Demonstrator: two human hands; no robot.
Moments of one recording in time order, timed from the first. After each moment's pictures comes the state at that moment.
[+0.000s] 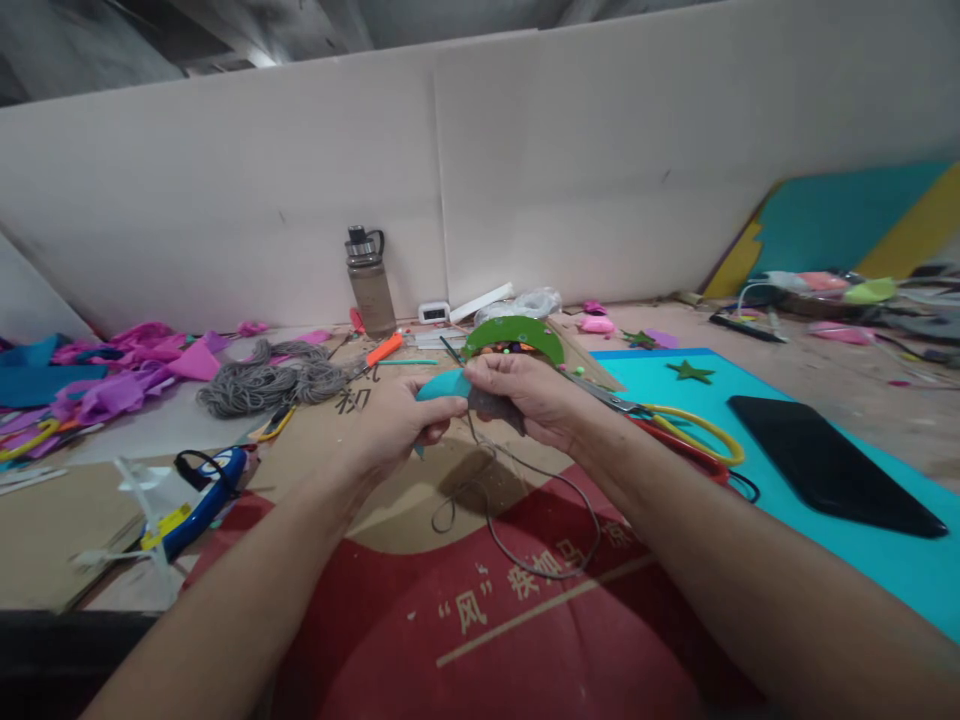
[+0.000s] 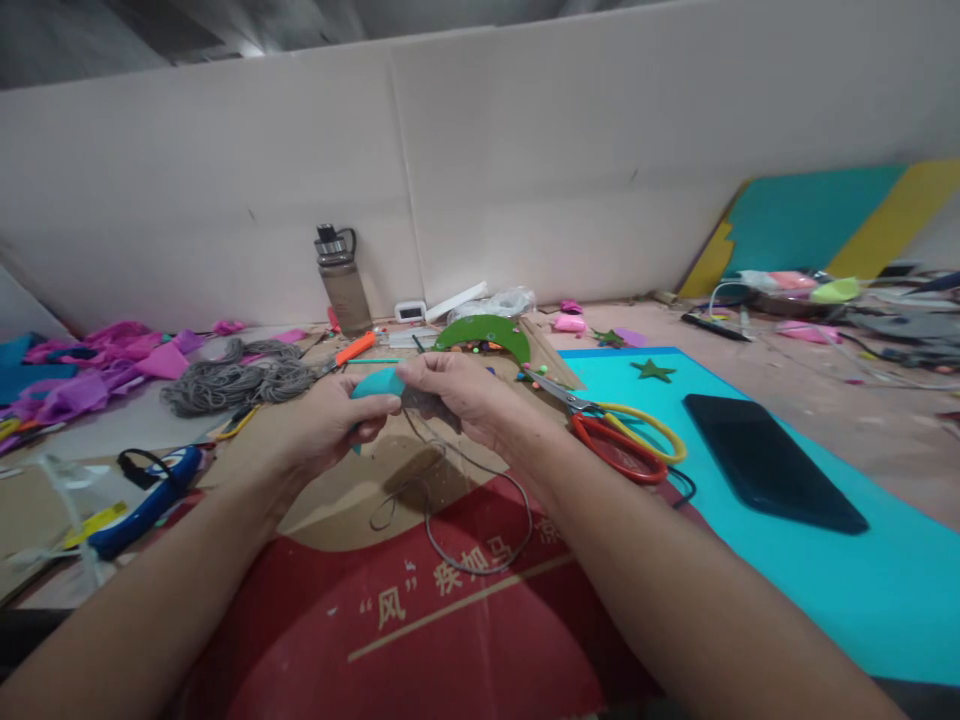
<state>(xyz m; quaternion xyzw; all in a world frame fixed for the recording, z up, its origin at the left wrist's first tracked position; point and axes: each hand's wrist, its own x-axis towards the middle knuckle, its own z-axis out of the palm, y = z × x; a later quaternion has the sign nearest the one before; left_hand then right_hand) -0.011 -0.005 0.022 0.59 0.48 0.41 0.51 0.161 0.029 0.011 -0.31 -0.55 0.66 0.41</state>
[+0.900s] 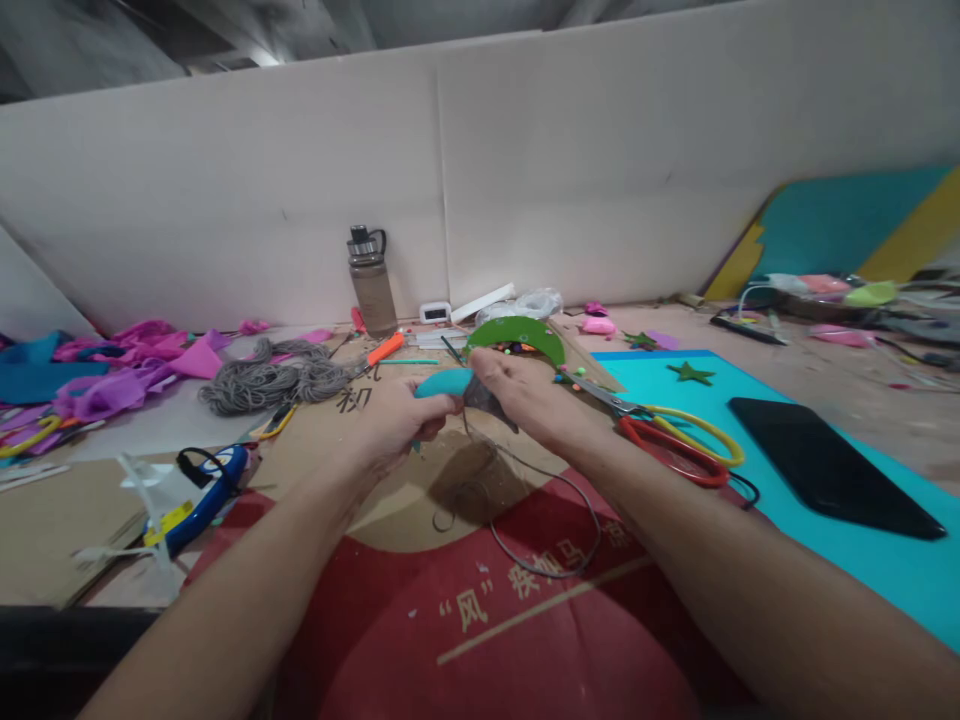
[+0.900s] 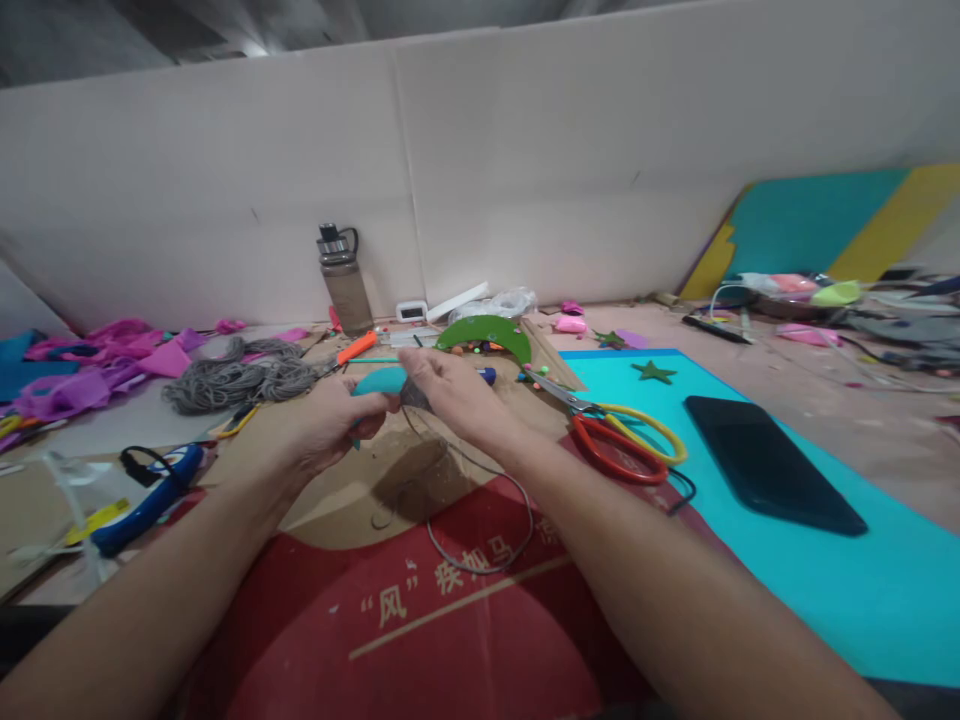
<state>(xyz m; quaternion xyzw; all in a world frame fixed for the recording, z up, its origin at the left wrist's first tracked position) -0.011 0.001 0.015 0.55 0.48 0.43 0.52 0.157 0.023 0.014 -0.36 -0.70 0.42 0.44</state>
